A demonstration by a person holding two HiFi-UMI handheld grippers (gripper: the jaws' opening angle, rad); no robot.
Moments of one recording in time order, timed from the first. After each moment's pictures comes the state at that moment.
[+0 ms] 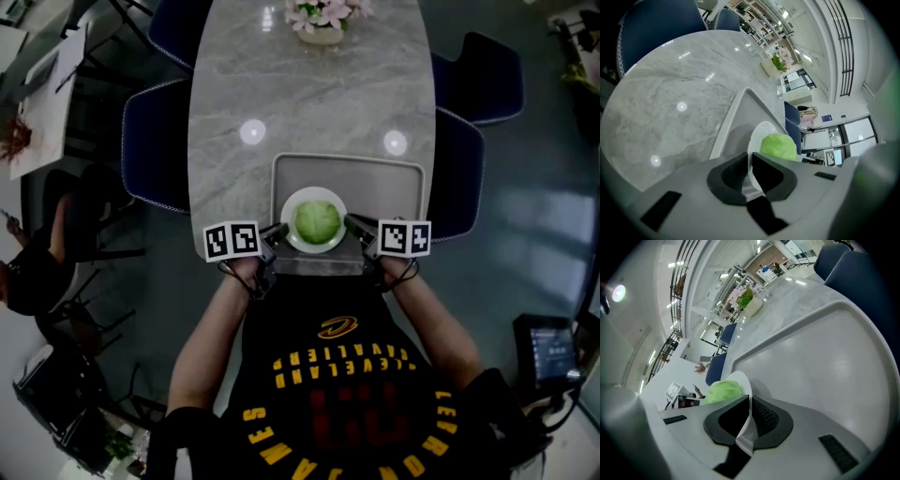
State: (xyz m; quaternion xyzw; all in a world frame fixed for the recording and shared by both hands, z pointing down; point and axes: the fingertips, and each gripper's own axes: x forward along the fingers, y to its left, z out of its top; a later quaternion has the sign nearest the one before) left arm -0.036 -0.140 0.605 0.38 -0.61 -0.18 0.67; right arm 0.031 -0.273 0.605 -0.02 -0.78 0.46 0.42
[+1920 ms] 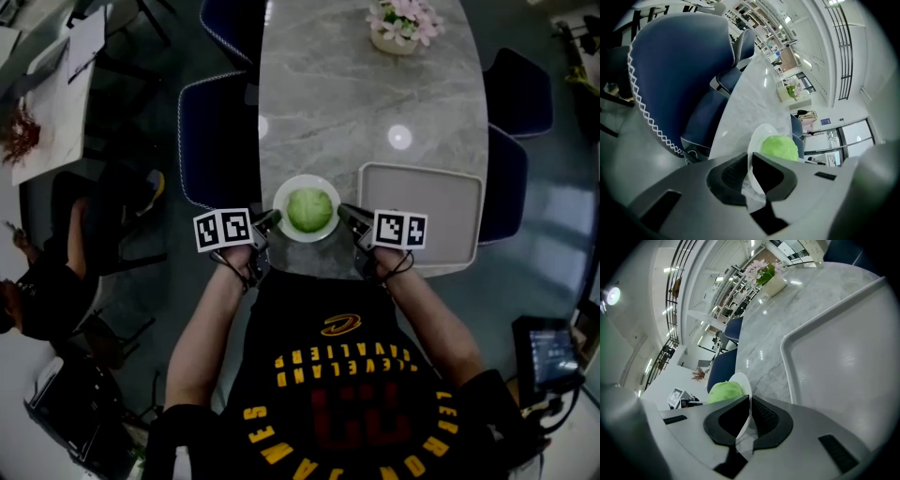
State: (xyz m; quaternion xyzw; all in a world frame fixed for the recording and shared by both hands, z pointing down) left arm -0.213 -0.004 0.616 0.39 -0.61 -0.18 0.67; right arm -0.135 -0.134 0.608 0.01 -0.77 0.49 0.40
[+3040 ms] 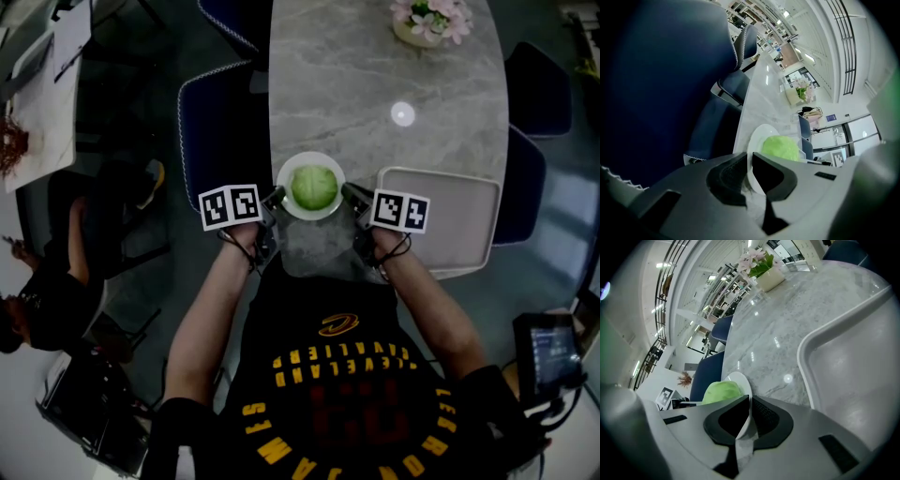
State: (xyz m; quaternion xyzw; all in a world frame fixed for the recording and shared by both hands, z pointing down) left arm -0.283 -0.022 0.654 0.38 -0.62 -0.14 0.67; right arm -0.198 -0.147 0.650 0.07 -0.77 0.48 0.42
